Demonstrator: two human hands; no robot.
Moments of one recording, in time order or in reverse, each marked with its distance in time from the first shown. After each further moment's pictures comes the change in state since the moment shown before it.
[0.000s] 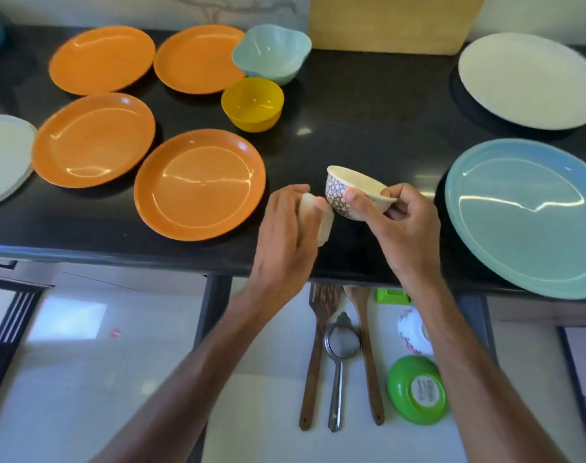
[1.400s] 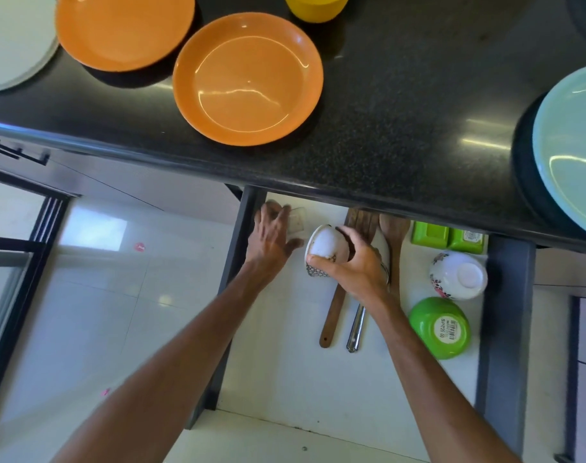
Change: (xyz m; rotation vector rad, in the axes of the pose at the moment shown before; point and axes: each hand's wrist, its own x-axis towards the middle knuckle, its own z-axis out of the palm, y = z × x) left_hand -0.098 -0.199 0.008 0.678 -0.227 -0.301; right_hand -0.133 0.117 0.069 -0.308 -0.486 0.465
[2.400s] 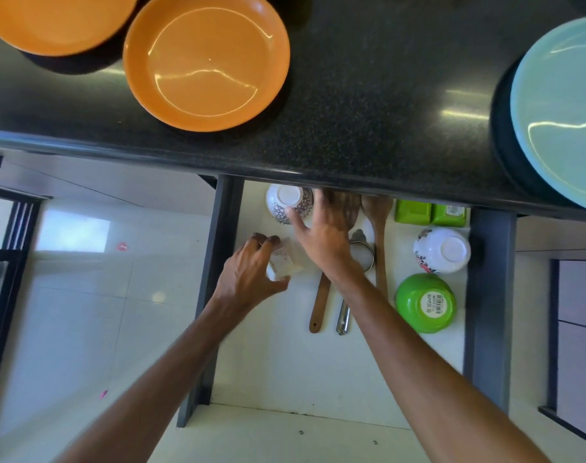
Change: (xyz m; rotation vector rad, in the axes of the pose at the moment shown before) left_hand -0.070 -0.003 -0.010 0.100 -0.170 0.159; right_hand 0.036 -0.004 0.039 -0.454 0.461 -0.431
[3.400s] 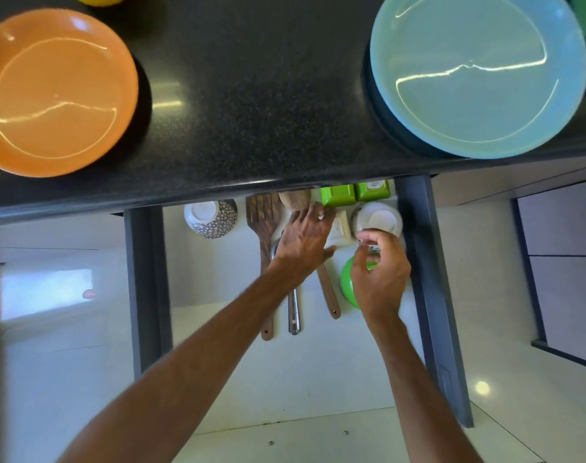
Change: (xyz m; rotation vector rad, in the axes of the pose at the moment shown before) left_hand 0.102 0.190 0.055 0.202 -0.028 0.446; right_hand -0.086 0.140 -0.108 0.218 0.415 0.384
